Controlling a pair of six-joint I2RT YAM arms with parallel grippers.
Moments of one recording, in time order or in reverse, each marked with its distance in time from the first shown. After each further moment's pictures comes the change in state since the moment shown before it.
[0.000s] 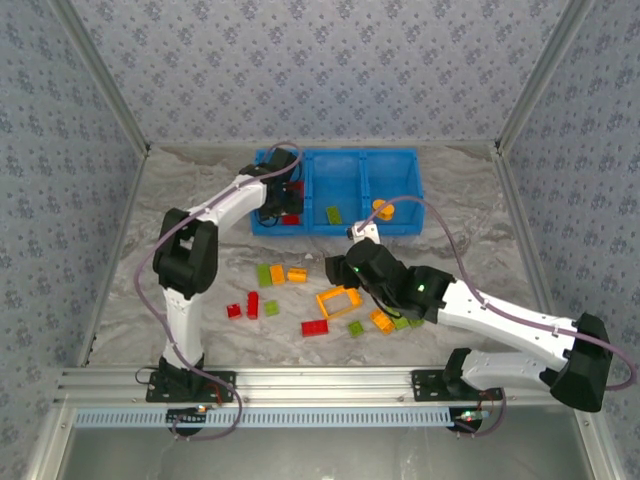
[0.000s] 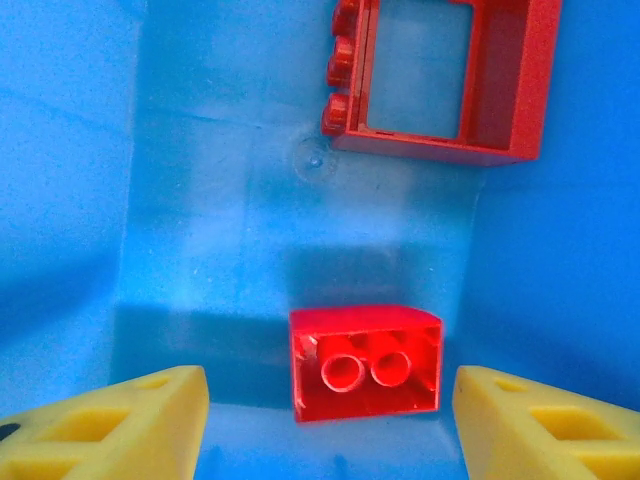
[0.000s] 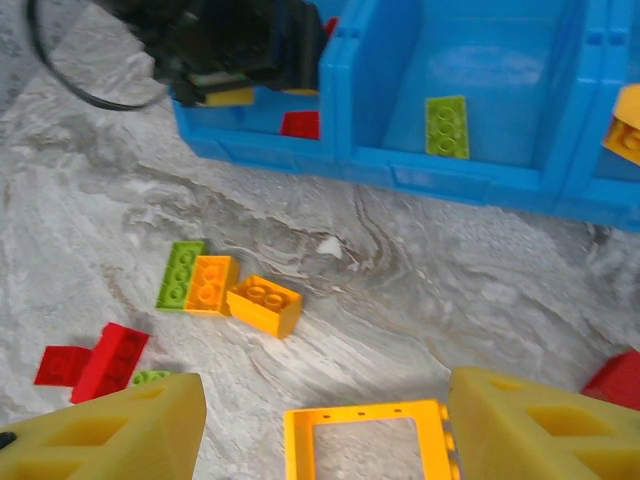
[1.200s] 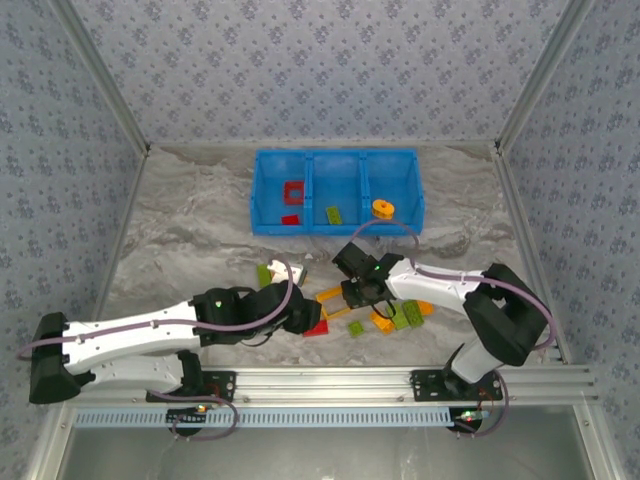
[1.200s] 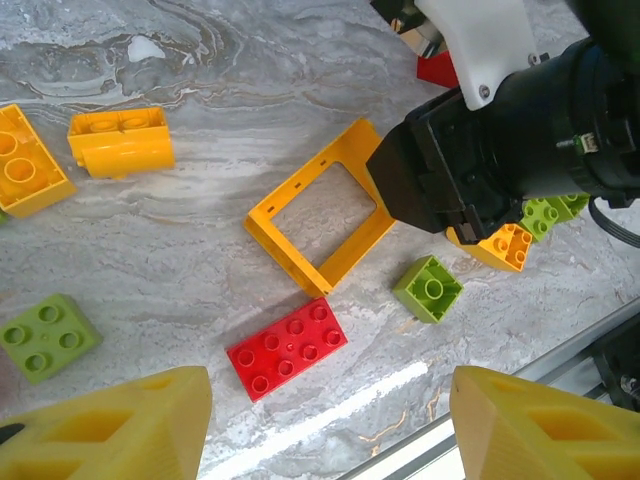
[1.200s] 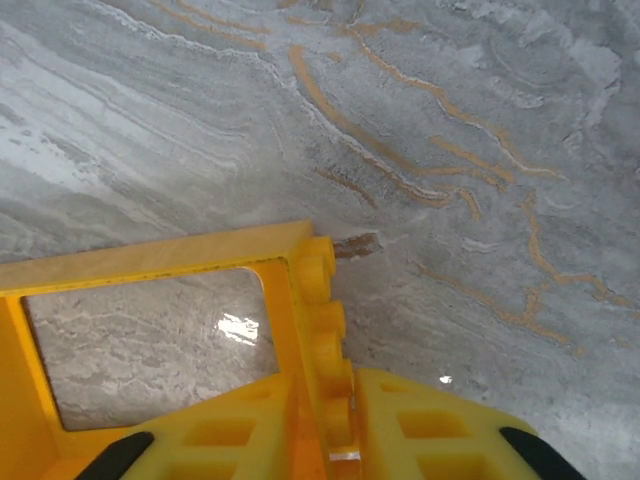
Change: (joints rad) left arm -0.816 -1.003 -0.842 0.134 -0.228 -0.276; right arm -0.181 0.428 -0.068 -0.078 -0.314 -0.041
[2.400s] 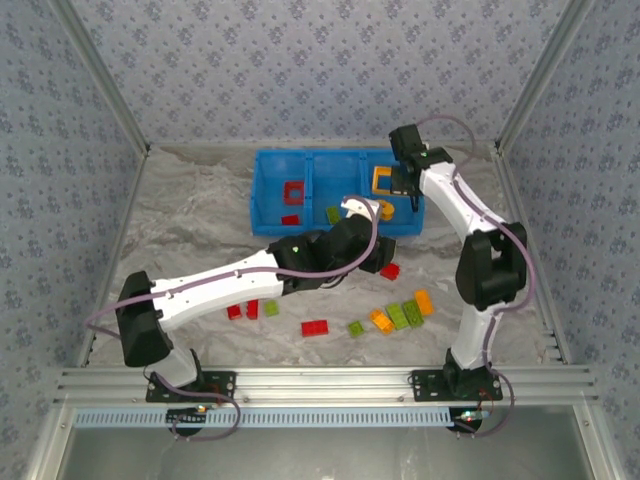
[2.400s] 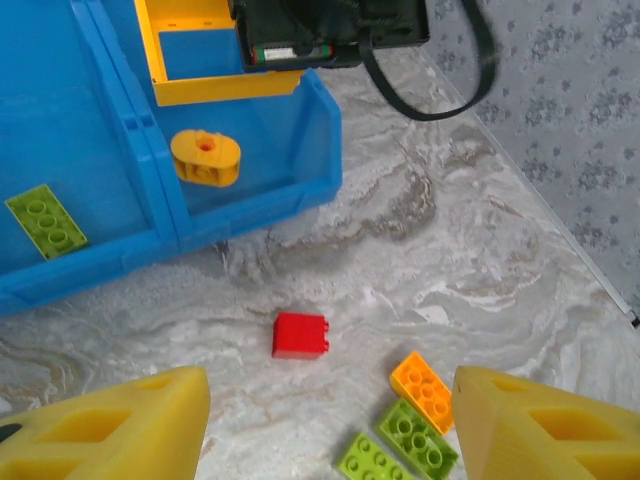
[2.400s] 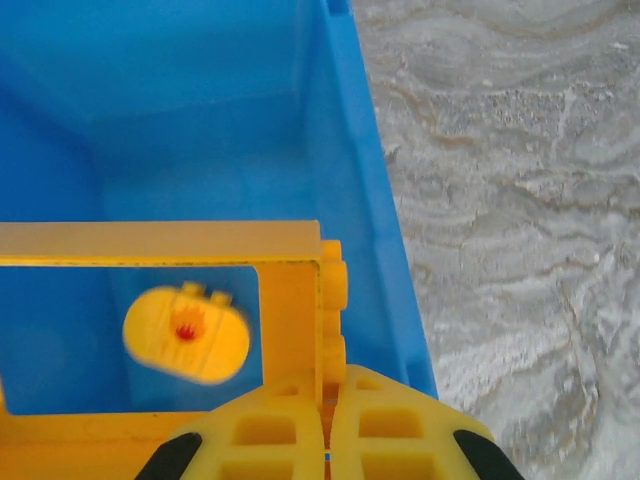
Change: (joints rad) left arm 0.109 0.563 0.651 0.181 -0.042 0.278; right arm -0.576 0.364 0.872 -0.308 0.256 -0.232
